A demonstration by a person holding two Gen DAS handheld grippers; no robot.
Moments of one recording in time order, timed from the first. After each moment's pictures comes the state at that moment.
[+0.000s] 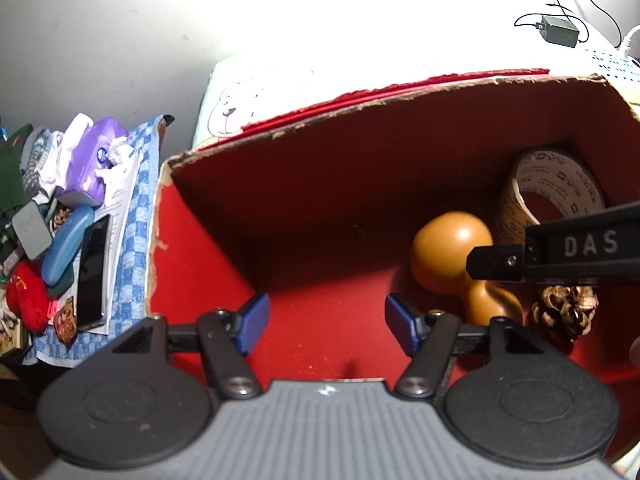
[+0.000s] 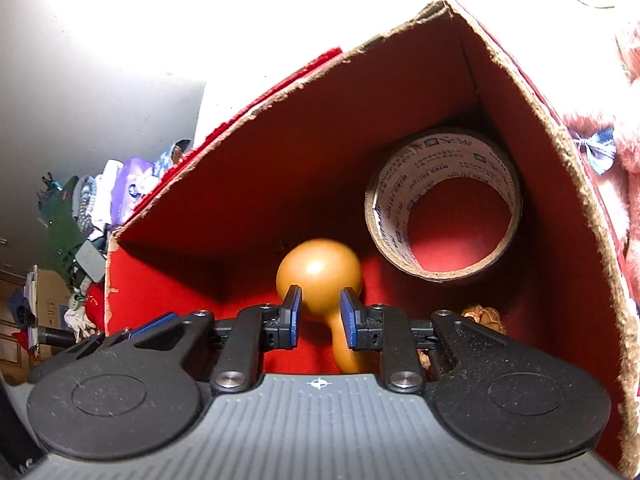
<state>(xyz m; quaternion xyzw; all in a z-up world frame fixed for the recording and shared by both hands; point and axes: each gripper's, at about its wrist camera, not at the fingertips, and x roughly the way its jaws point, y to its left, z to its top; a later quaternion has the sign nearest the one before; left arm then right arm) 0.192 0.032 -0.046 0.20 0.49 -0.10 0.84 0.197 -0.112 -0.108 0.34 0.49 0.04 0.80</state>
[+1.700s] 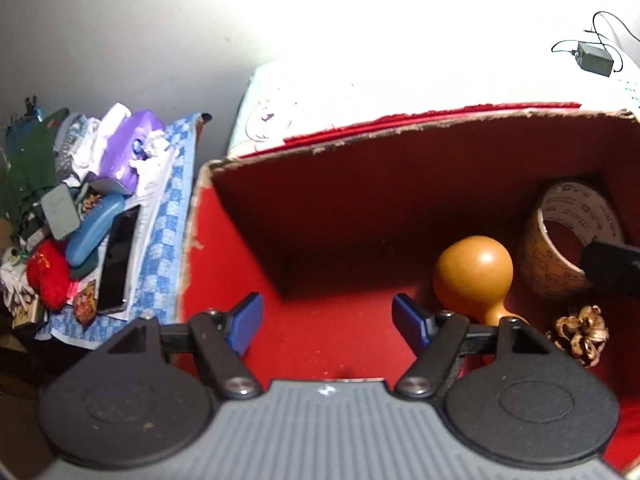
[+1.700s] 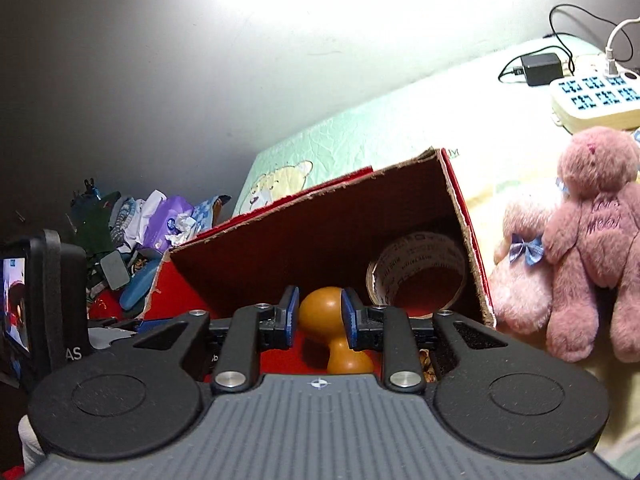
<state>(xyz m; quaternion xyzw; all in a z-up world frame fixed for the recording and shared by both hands) 0.184 0.034 -0.034 0.18 0.48 -0.04 0.86 0.144 -0.118 -0.058 0.26 0.34 0.07 0.90</state>
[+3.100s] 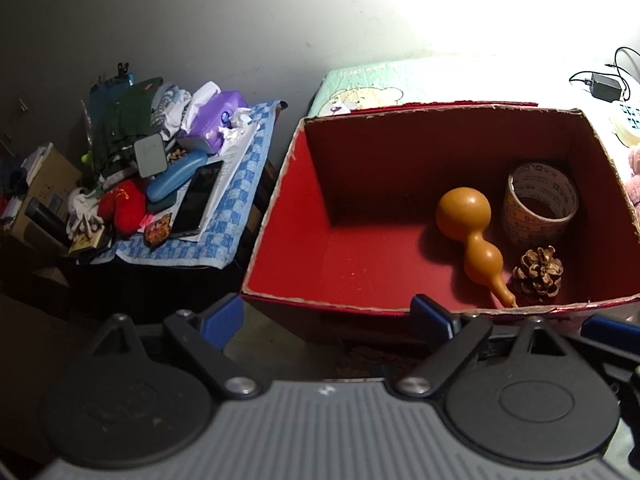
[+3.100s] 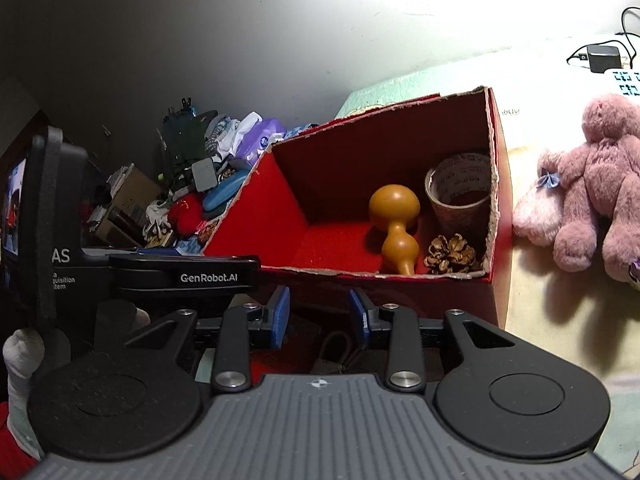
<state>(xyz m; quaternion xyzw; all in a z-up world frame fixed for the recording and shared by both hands) 0.066 0.040 0.015 0.15 0.45 0.06 0.88 0.063 -0.128 -0.060 0.23 0.39 0.22 0.86</state>
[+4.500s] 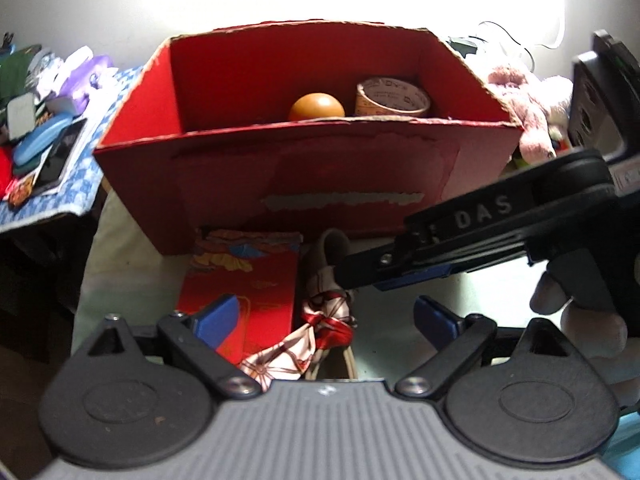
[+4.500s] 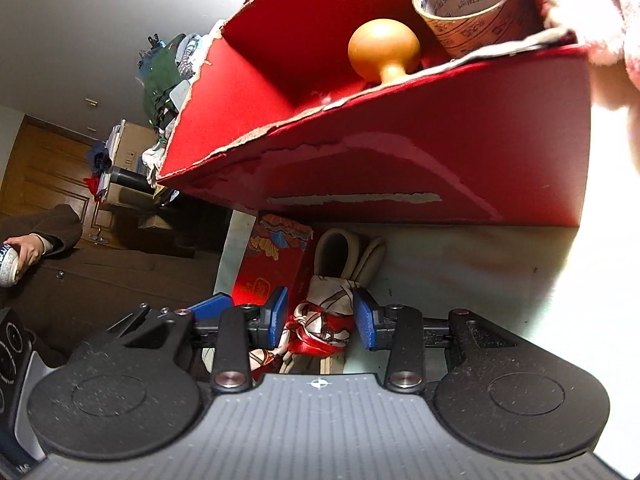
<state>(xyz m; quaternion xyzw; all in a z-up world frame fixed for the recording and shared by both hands) -0.009 0.062 -0.053 0.08 0.47 -0.18 0.86 0.089 -0.098 -0.130 0.30 0.53 0.25 0.75</state>
